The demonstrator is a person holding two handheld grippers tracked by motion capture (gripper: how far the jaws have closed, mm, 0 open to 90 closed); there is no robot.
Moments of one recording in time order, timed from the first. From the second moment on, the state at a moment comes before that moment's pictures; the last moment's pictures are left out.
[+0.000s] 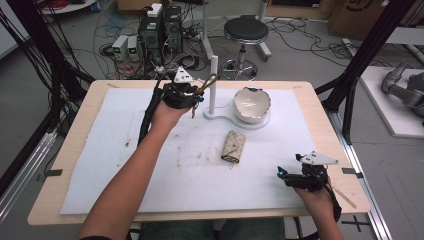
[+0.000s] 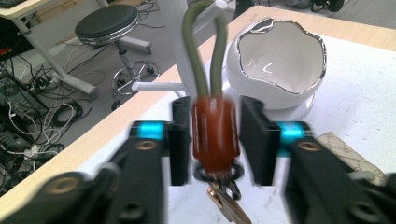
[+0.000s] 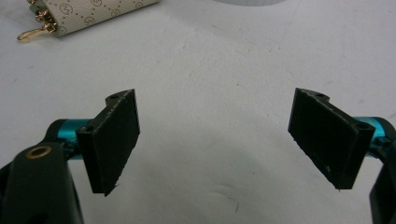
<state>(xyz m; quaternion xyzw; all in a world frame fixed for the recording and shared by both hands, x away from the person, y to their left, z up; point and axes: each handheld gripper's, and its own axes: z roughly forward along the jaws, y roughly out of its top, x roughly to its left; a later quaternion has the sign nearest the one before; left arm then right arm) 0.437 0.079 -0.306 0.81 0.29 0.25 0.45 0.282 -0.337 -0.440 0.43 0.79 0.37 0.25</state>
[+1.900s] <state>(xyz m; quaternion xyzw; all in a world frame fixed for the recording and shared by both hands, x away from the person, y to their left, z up) 0.352 0.192 -0.408 0.77 0.38 0.17 0.49 0.290 -0.328 -0.440 0.42 0.79 0.37 0.25</state>
